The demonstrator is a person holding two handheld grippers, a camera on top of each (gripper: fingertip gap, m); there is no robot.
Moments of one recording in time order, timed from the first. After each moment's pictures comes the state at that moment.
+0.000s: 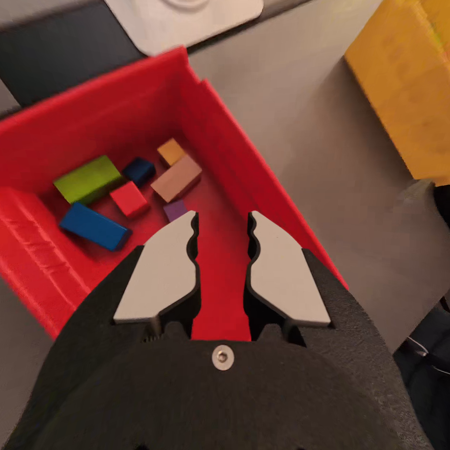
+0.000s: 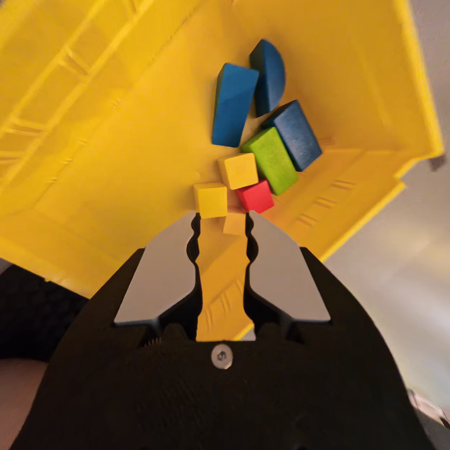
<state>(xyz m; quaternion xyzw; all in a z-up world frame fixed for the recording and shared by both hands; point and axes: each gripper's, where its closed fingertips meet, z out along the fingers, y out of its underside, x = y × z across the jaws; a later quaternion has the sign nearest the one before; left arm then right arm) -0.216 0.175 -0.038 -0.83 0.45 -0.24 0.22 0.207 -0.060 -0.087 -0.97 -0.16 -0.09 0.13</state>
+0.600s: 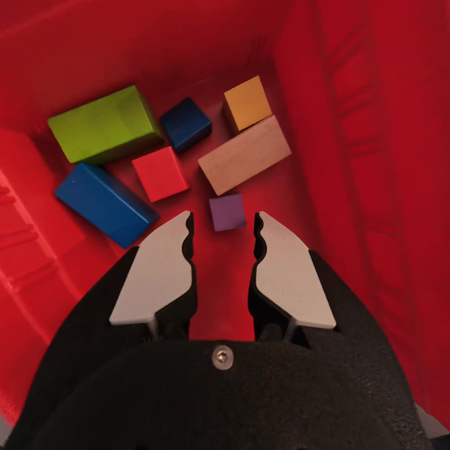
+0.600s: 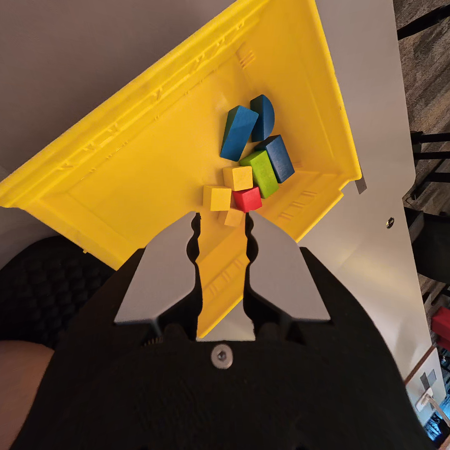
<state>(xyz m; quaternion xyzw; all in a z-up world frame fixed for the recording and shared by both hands) -0.227 0.218 -0.134 -0.91 0.38 -0.08 0.15 0.170 -0.071 -0.034 -0.94 -0.23 -0.17 0.18</state>
